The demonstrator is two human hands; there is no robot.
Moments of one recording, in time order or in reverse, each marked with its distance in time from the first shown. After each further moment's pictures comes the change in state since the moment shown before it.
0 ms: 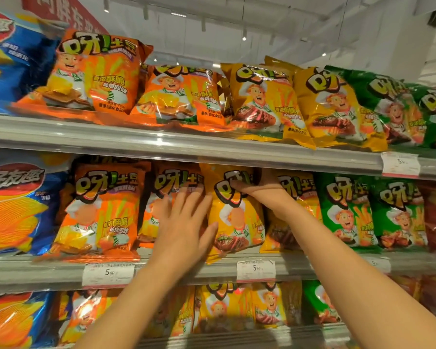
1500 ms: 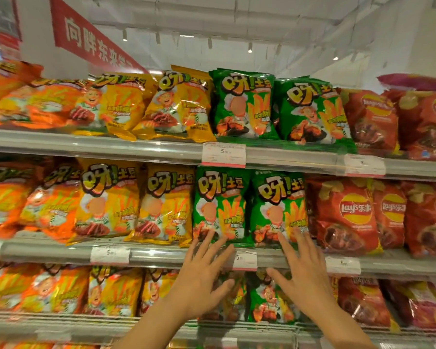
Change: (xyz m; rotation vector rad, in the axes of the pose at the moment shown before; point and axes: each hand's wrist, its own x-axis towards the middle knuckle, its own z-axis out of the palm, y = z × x) left_hand 0.010 0.341 0.143 0.009 -0.281 0.121; right_hand -0.084 0.331 -0.286 -0.852 0.174 -0.338
